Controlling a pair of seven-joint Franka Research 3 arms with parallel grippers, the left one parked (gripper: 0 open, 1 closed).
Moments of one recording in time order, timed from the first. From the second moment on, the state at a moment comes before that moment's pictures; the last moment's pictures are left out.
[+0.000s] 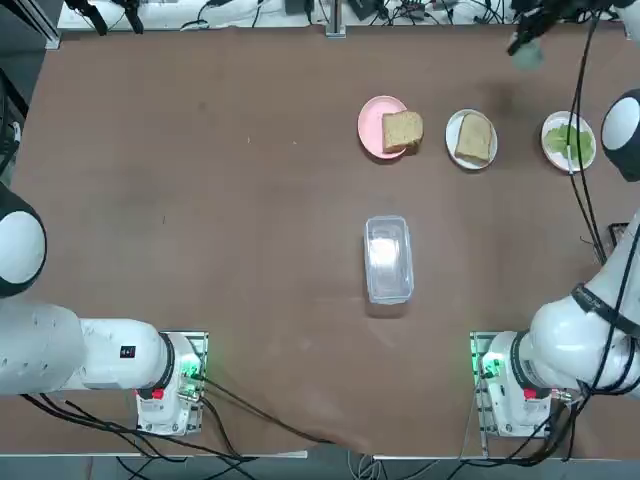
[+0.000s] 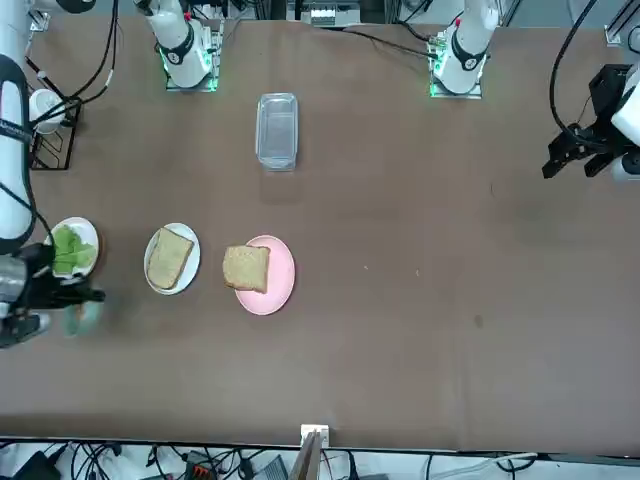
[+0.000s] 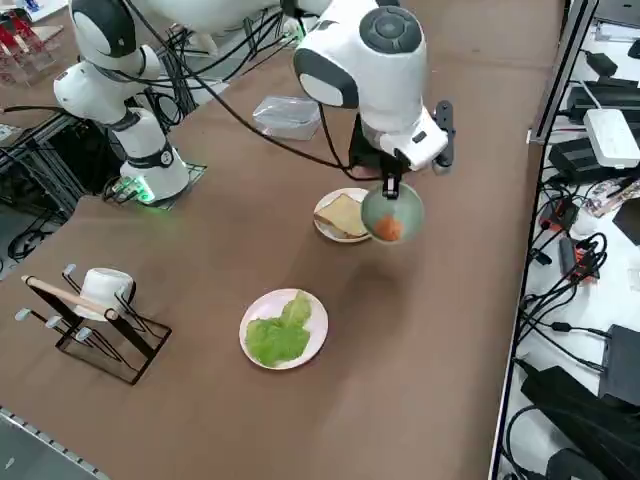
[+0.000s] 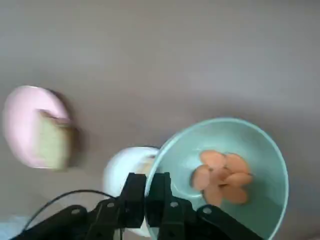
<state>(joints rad) -0.25 0.70 0.13 -1.21 0.32 1.74 -0.43</state>
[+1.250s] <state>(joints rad) -0.37 0.72 0.12 -1.51 0.89 1.52 -0.58</state>
